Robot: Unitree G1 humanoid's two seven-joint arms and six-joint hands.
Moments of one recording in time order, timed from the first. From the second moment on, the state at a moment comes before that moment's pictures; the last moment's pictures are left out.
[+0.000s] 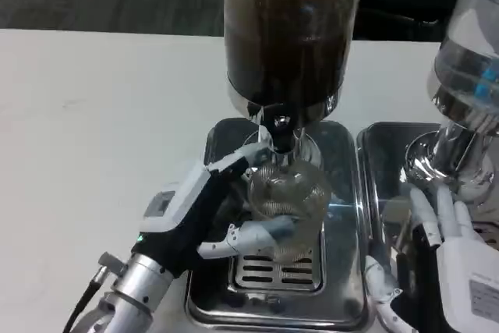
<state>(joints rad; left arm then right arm) -0.31 0.34 -0.38 0.93 0.61 -0.90 0.51 0.53 -0.13 0.37 -0.32 -1.05 0.24 -0.45</state>
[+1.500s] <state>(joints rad) 0.04 0.45 -0.05 0.00 -0.30 -0.72 -0.37 0.48 -0.17 0.34 -0.29 -0.99 0.23 -0.41</state>
